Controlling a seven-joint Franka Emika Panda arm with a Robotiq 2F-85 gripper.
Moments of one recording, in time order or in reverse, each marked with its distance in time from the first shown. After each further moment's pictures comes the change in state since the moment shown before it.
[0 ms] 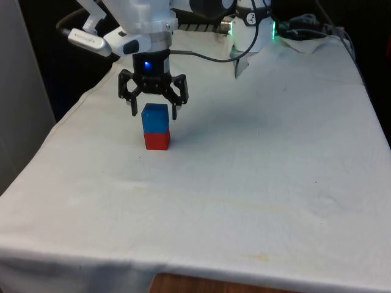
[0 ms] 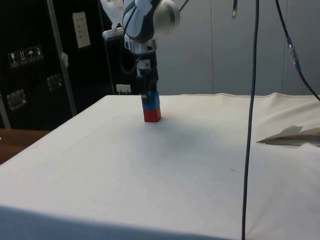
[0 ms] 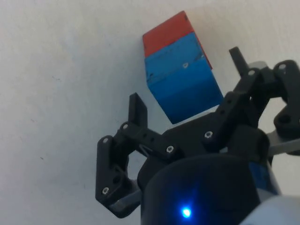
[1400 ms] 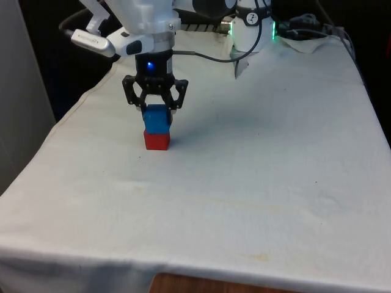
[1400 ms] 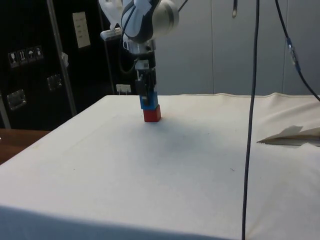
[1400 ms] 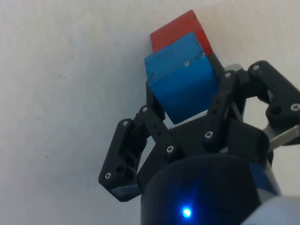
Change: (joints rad) arm 0.000 -0.001 0.011 0.002 0.000 0.001 0.005
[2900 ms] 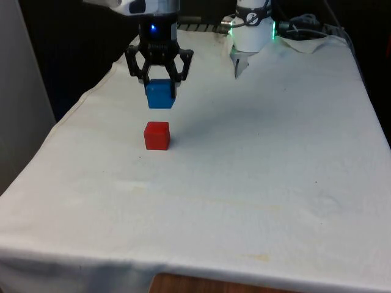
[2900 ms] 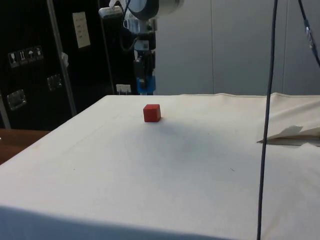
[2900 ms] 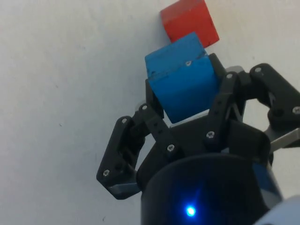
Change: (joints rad) arm 0.017 -0.171 0.000 -0.092 -0.049 0.001 0.050
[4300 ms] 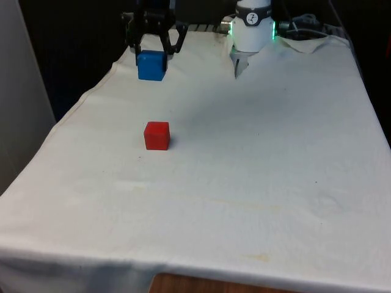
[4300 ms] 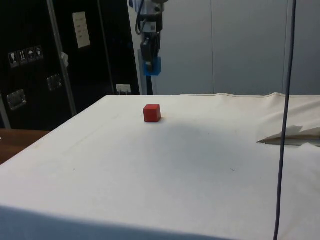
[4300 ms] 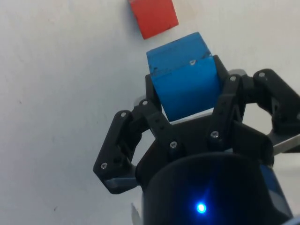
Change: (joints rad) arm 0.003 -0.165 -0.011 -0.096 -0.232 0.015 0.110
